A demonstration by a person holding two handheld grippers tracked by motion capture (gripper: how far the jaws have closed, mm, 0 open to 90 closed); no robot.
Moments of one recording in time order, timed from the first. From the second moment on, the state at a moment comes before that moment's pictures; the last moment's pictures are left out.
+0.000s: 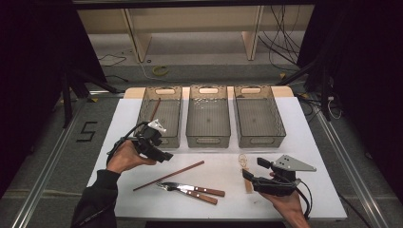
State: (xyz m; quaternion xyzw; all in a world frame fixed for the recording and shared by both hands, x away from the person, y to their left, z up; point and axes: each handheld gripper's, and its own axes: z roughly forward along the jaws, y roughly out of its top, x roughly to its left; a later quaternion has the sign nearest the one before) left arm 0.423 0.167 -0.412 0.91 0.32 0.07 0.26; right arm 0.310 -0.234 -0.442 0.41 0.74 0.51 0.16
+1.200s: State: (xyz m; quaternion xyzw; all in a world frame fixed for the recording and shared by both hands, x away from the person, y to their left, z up) left arm 0.412 0.153 -0.456 0.95 0.26 0.00 0.15; right arm 0.310 -0.233 -0.441 0.40 0.74 0.51 0.16
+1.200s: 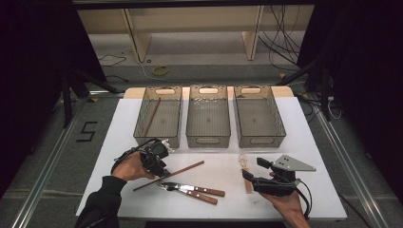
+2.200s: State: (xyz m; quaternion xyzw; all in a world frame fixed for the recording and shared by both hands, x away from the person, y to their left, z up) left arm 0.408 0.142 -0.463 0.97 0.22 0.01 0.11; right arm 0.310 -0.233 -0.441 0.40 0.74 0.51 0.16
